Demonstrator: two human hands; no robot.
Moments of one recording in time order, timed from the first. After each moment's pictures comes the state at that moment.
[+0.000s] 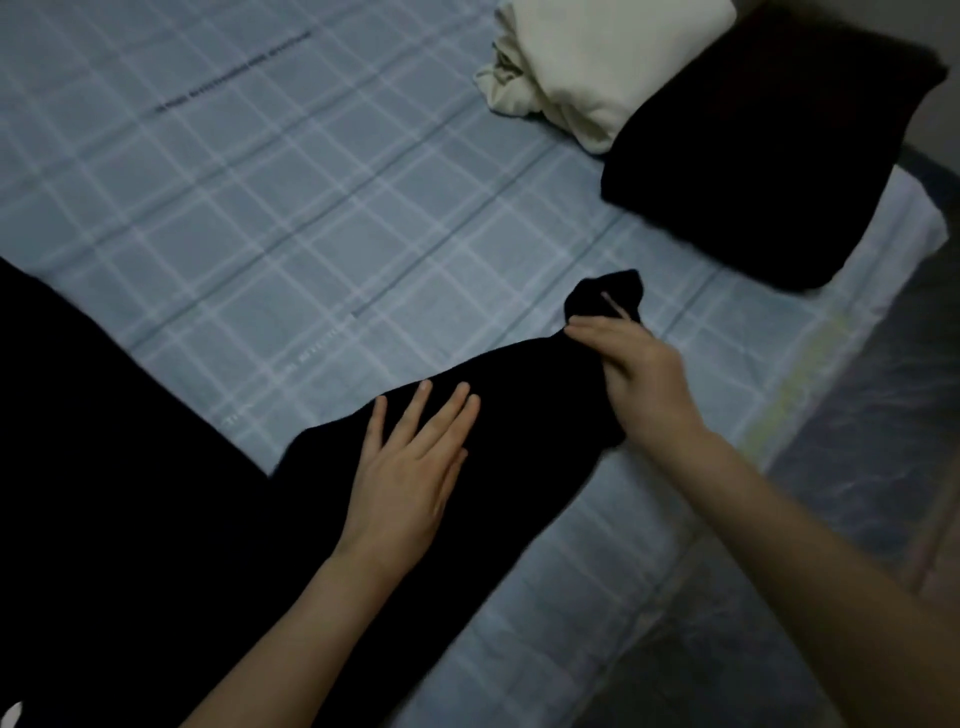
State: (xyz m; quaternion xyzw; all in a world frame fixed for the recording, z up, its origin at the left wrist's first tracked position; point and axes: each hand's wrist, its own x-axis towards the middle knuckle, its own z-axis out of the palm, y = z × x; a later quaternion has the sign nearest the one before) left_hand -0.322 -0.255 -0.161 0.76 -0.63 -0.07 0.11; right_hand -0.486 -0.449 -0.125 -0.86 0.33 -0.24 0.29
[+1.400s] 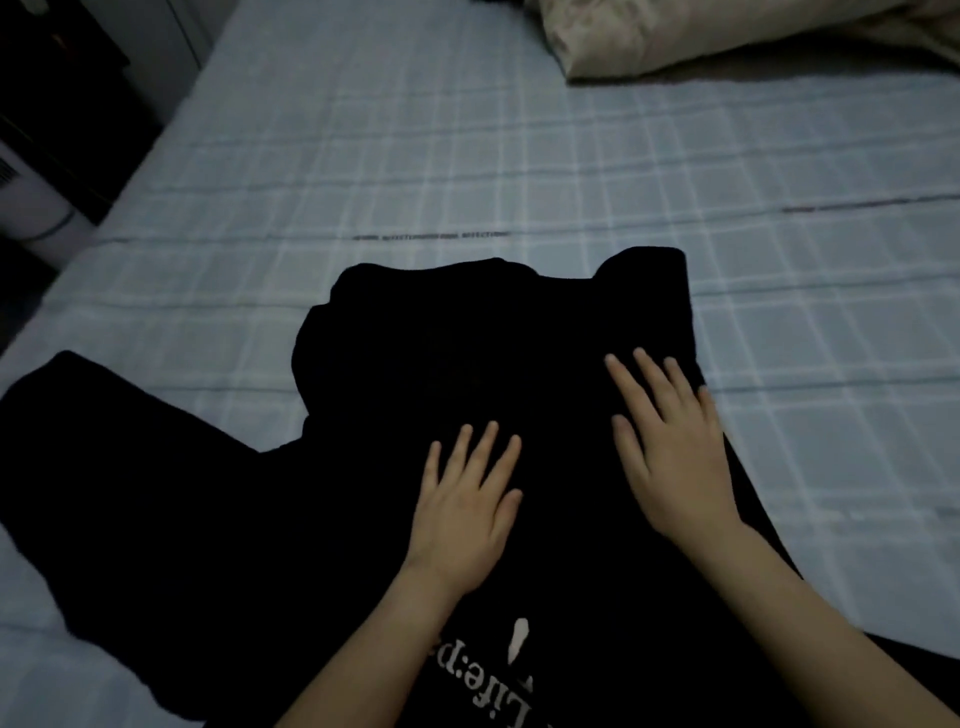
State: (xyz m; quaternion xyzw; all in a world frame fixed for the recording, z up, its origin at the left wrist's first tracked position) left_hand -0.115 0.024 -0.165 0.96 -0.25 -0.12 0.02; right_hand -0.138 -0.203 -0.142 -0.98 0.08 -0.04 0.20
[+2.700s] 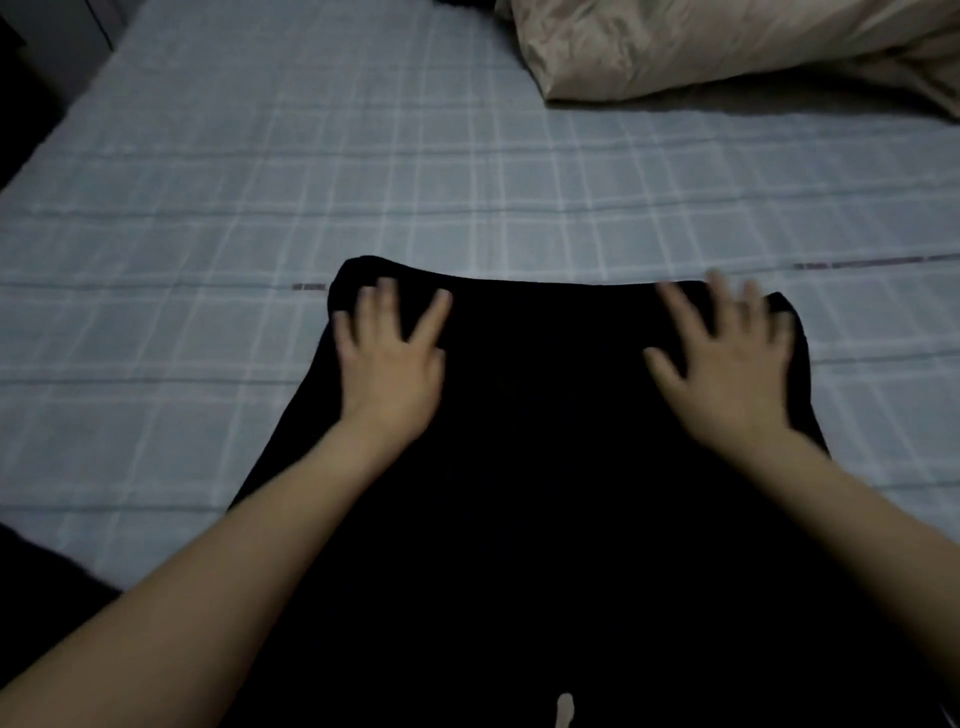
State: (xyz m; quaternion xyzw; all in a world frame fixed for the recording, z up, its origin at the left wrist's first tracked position) left_hand 0.132 0.000 -0.152 0.99 -0.16 0.03 0.04; right_hand 0.032 -0.290 -0.138 -0.98 0.16 -0.08 0.04
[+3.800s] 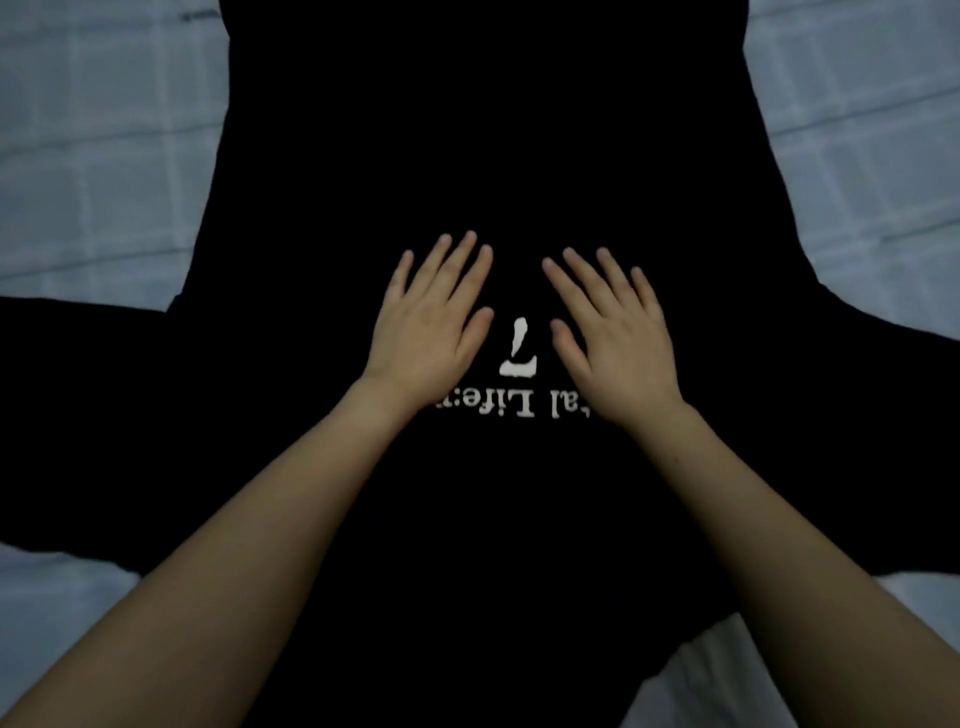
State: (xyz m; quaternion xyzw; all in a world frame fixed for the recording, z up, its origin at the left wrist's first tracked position) left_hand -0.087 0.035 -0.189 0.92 -0.38 -0.09 0.03; right_hand -0.202 -0.151 -0.185 -0.99 0.10 0.05 0.09
